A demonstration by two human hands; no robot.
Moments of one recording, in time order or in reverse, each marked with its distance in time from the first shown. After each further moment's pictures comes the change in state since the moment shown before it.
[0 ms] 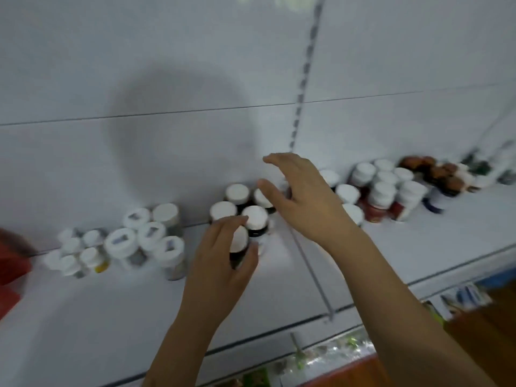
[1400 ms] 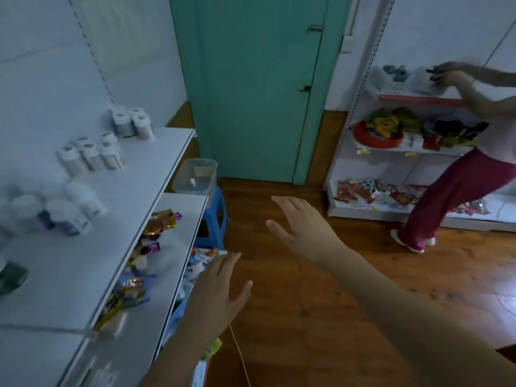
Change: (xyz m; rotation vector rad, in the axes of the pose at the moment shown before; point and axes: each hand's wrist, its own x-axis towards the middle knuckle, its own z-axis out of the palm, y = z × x) left_hand -0.004 0.526 0.804 -0.101 -1.075 0.785; right_hand -0.476 0.613 -0.563 -0.560 0.249 1.174
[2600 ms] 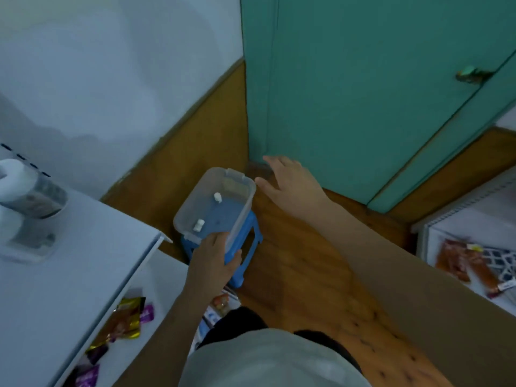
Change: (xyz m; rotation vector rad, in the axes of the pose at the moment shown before) left_hand 0.624 -0.257 0.088 0.017 0.053 -0.465; right_hand 0.733 0.185 0.167 0.077 -0.201 -0.284
